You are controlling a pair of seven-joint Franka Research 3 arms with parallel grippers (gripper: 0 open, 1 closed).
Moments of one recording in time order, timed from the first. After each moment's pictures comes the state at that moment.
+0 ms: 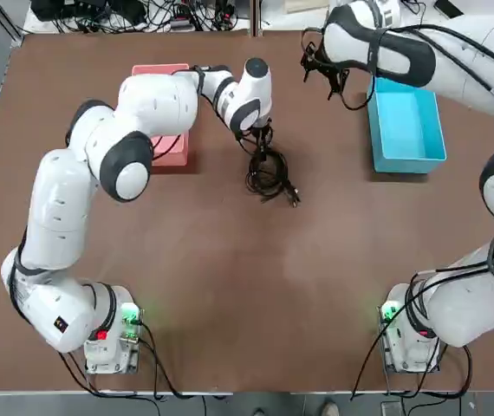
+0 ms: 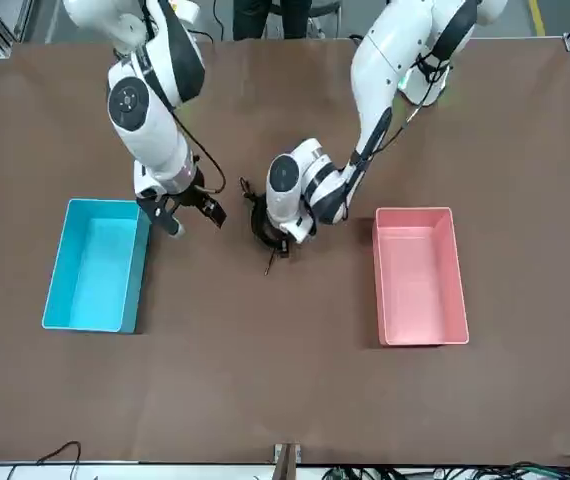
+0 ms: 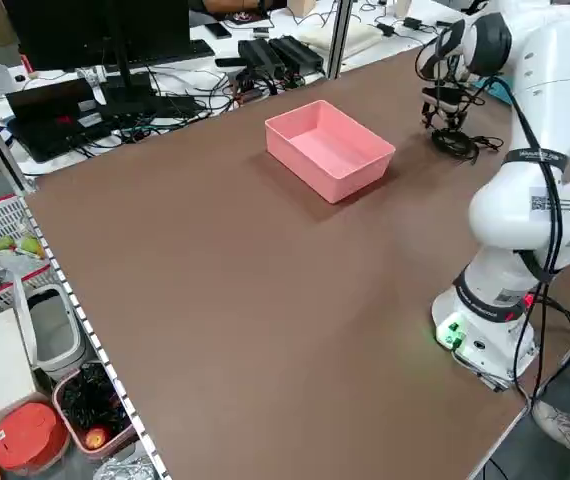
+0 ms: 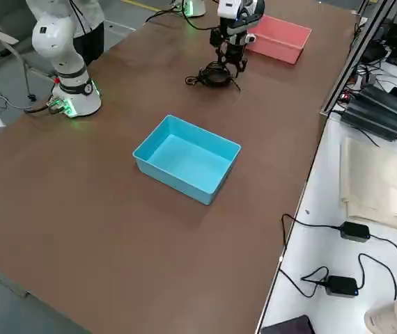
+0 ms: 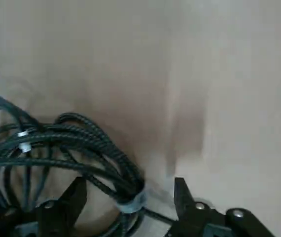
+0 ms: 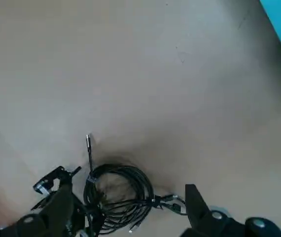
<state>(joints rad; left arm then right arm) -0.64 0.85 -0.24 -1.45 0.17 2.32 -2.60 0.55 0.15 -0.04 -1.90 0.13 2.11 1.04</state>
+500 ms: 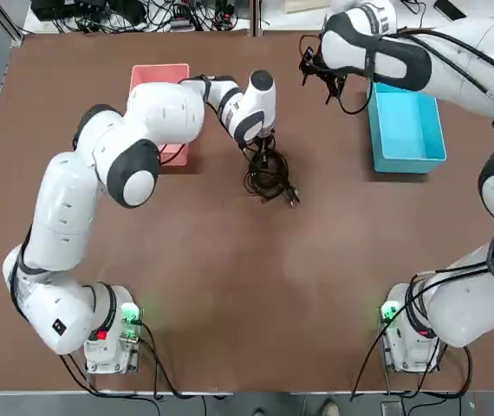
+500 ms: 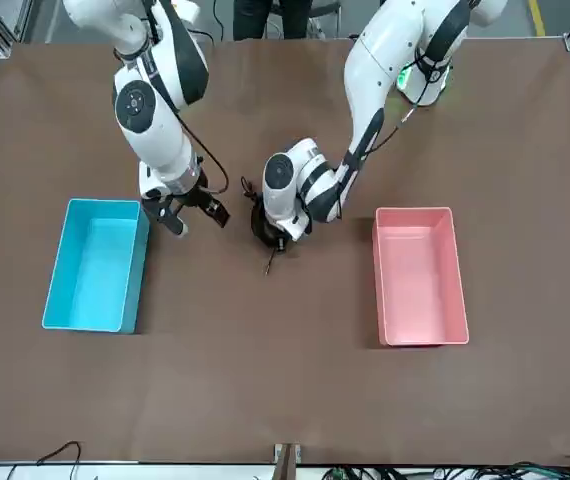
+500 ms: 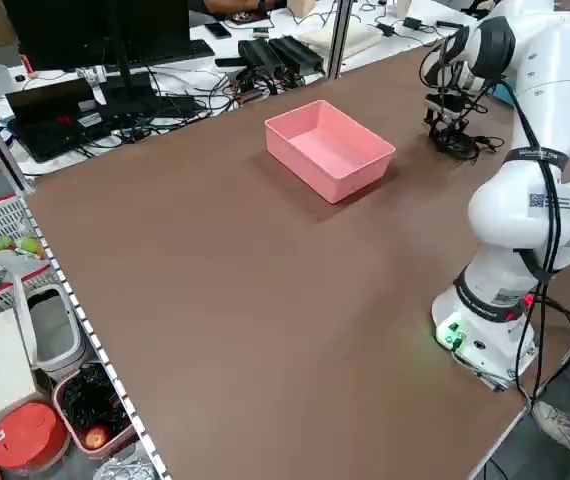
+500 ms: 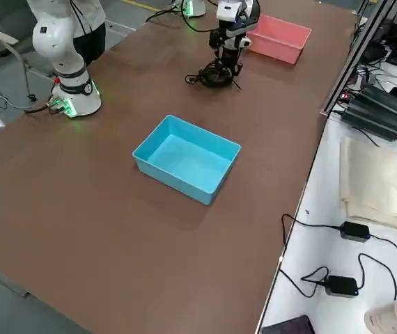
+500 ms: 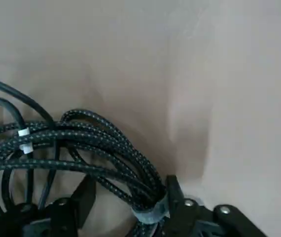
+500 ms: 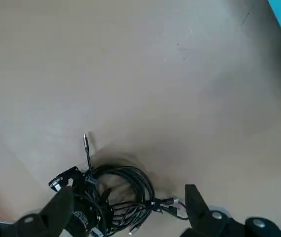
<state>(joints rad) -0.71 0.88 -0.21 -1.45 0.17 2.34 -2.61 0.56 0.16 -0.04 -1.91 0.13 2.13 1.05</state>
